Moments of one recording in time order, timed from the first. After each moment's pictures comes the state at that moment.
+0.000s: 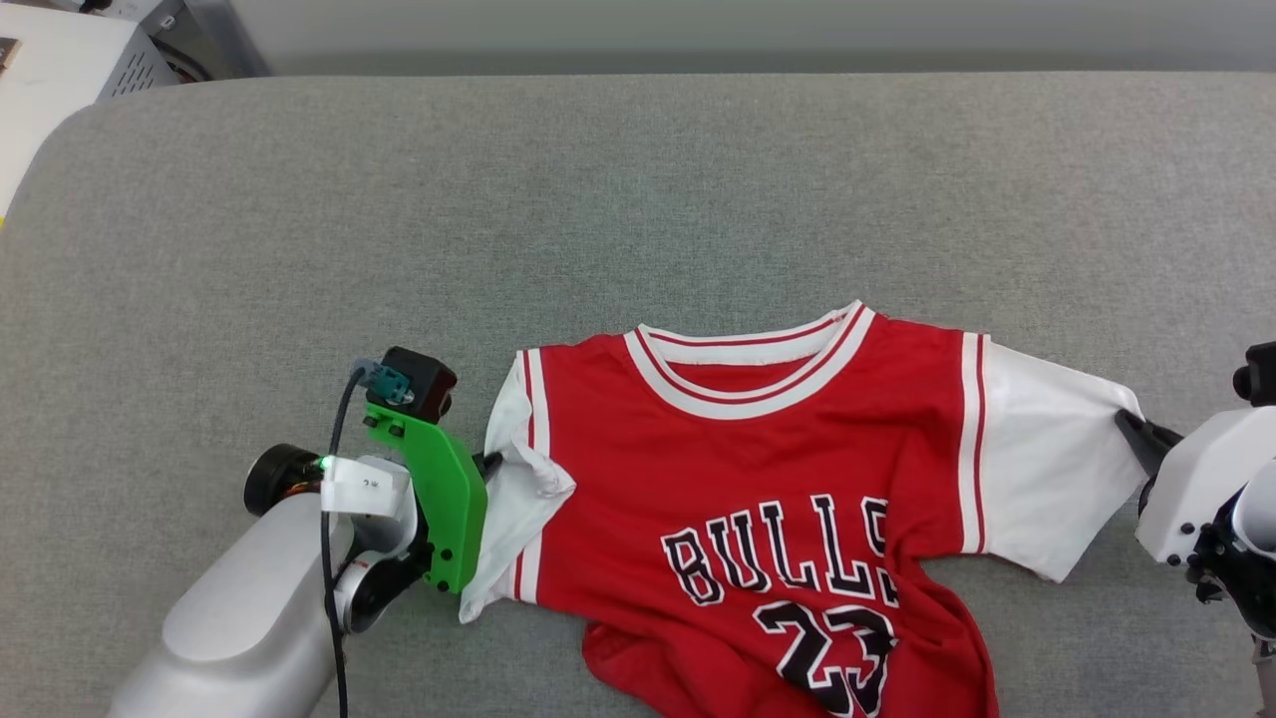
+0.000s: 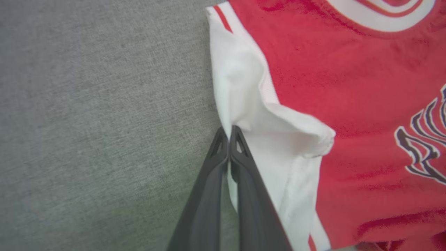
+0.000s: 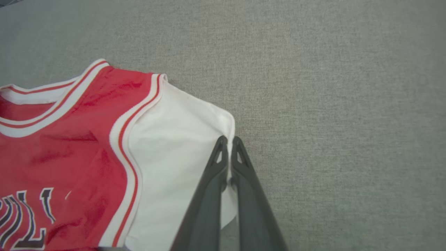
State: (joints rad) left arm -0.53 0.46 -0.71 0.41 -0.77 -0.06 0.42; right arm -0.22 -0.31 -0.07 0.13 0.47 0.13 0.56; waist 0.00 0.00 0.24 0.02
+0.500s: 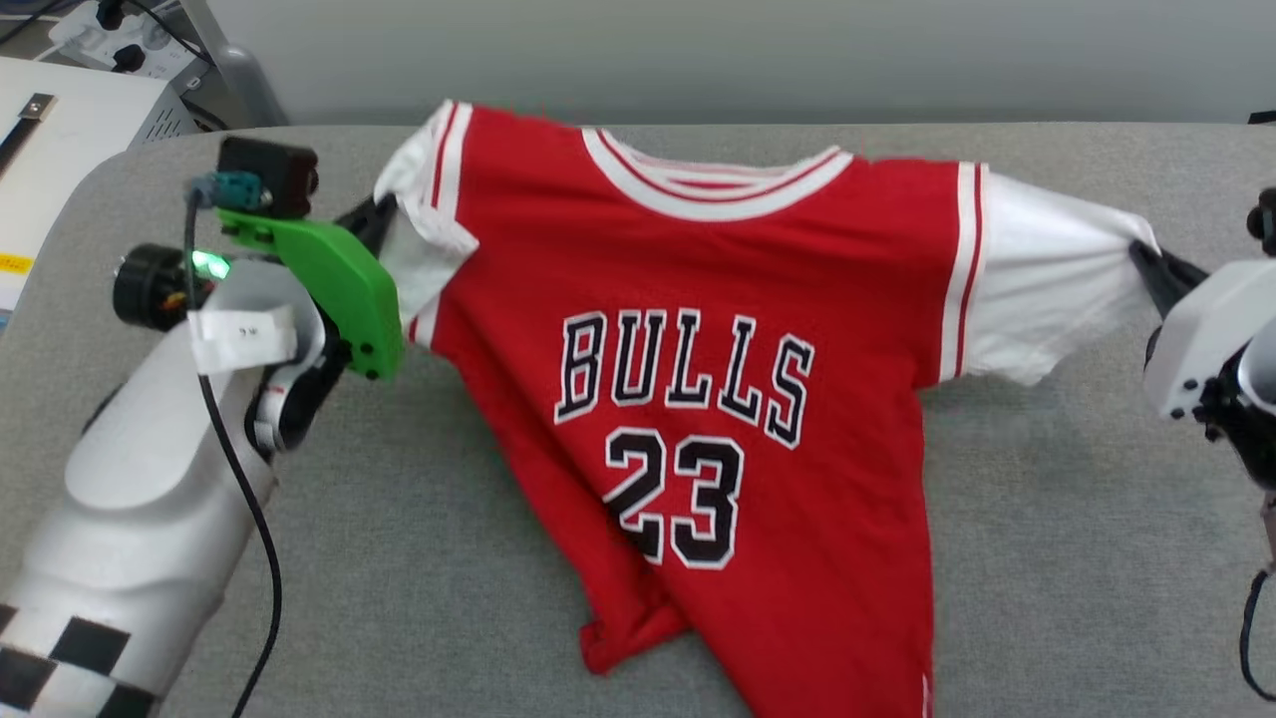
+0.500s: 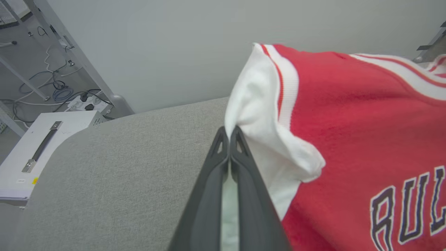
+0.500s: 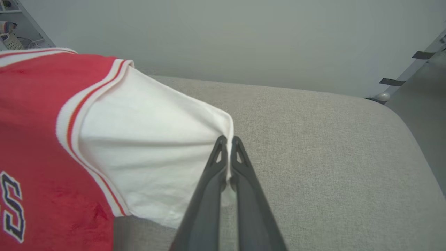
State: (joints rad) left arm -0.76 0.47 -0.58 0.47 -0.69 0.01 0.18; right arm -0.50 -0.39 0.05 0.29 0.42 0.13 0.40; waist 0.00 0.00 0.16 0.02
